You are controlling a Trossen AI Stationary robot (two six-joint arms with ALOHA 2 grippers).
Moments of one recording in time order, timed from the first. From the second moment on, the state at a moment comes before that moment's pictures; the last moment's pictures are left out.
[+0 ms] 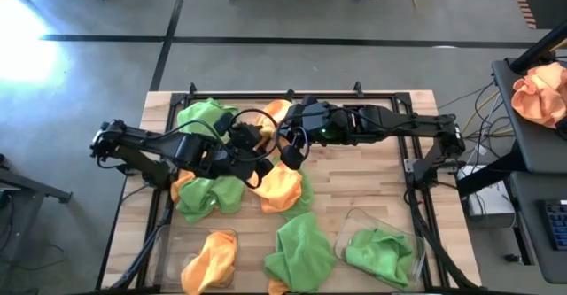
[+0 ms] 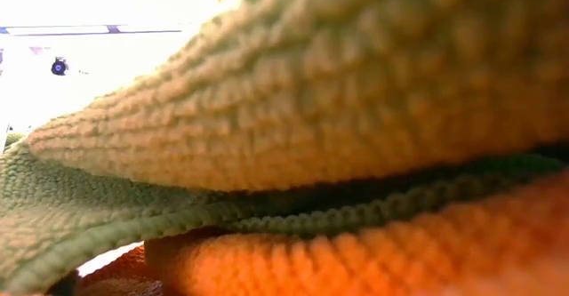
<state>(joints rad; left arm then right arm) -0.25 1.49 1.58 -0.87 -0.93 -0.46 0.04 1.75 1.98 -0.76 0.29 0.22</state>
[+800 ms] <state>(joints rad) -0.25 1.49 1.58 -0.88 -0.93 -0.45 0.04 1.75 1.98 -0.76 0.29 0.17</state>
